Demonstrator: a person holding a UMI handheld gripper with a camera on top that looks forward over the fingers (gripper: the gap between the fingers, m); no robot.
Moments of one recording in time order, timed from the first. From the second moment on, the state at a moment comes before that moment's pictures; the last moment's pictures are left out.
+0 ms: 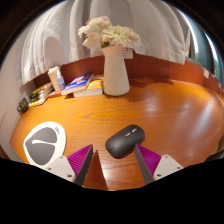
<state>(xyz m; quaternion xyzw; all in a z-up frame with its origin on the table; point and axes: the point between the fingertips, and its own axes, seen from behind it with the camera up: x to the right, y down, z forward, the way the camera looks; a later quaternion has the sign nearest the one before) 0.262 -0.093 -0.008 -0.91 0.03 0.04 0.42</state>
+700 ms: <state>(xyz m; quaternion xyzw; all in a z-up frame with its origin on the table) 0.258 -0.009 -0.016 -0.92 -0.05 0.03 0.40</state>
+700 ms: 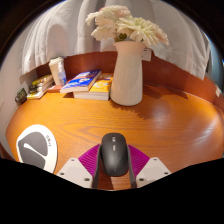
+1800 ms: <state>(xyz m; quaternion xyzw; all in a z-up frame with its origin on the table) 0.005 -0.028 0.109 -0.90 -0.02 0.02 0.43</state>
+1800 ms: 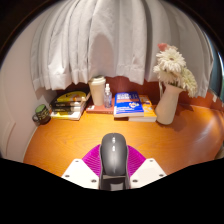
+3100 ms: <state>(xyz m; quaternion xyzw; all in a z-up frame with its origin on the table) -0.010 -0.082 0.267 -0.88 0.00 0.00 0.47</state>
